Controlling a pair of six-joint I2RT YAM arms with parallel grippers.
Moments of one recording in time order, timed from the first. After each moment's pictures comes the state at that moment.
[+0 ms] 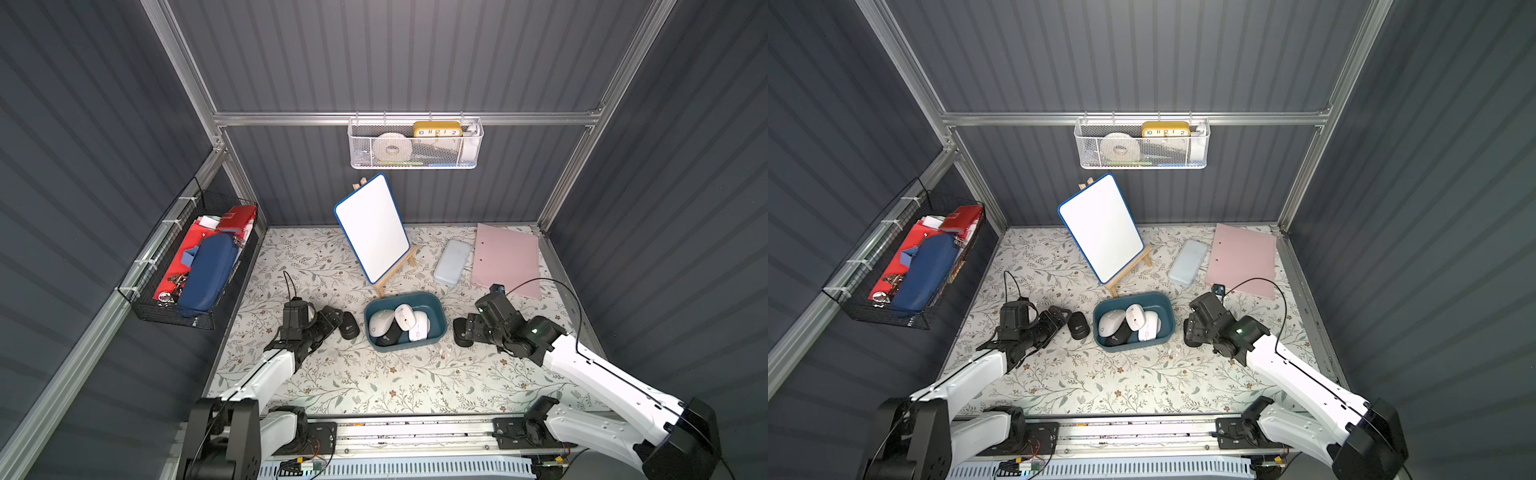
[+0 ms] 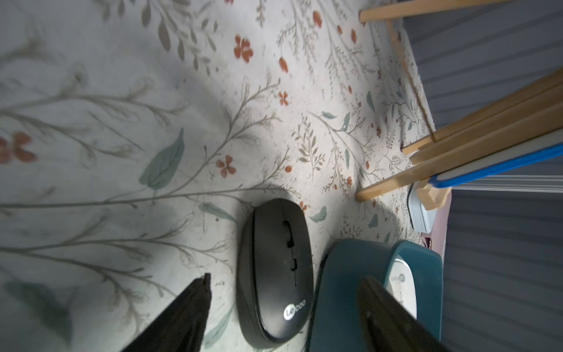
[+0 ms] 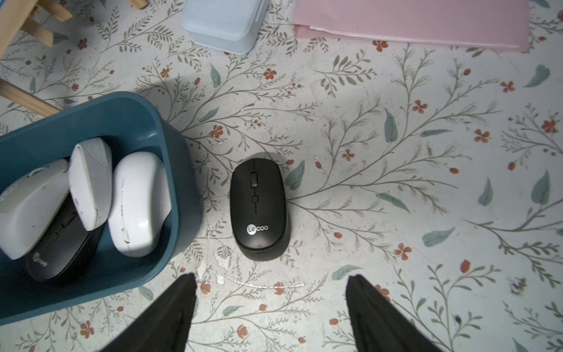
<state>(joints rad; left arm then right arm) -0.08 1.11 0.42 -0.04 0.31 -0.78 0.63 1.06 0.80 -0.76 0.30 0.70</state>
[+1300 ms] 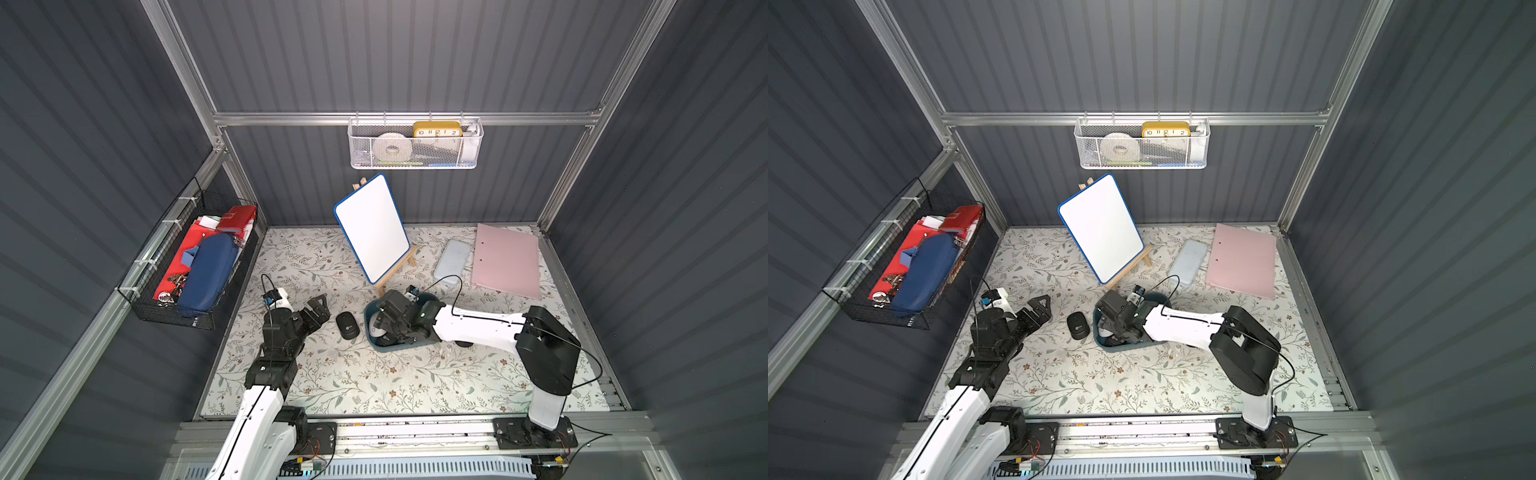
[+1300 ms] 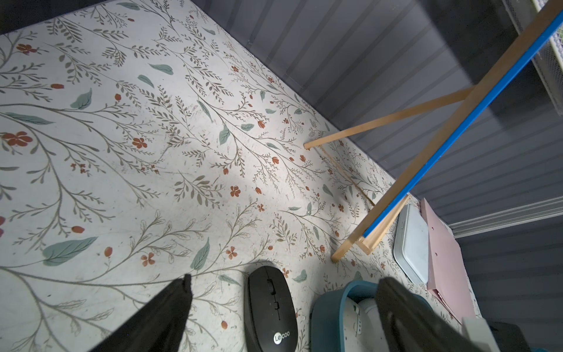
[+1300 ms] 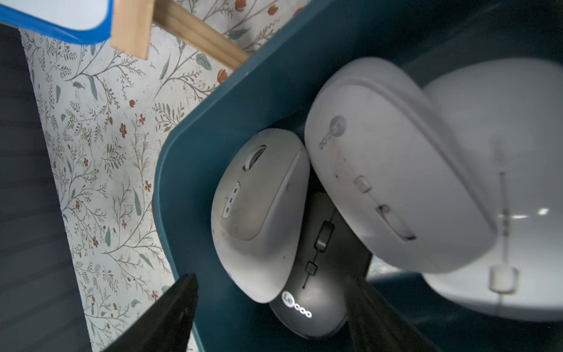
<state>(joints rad) -0.08 0.69 0.41 -0.13 0.07 -0.62 0.98 1.87 1.27 -0.38 0.17 1.32</state>
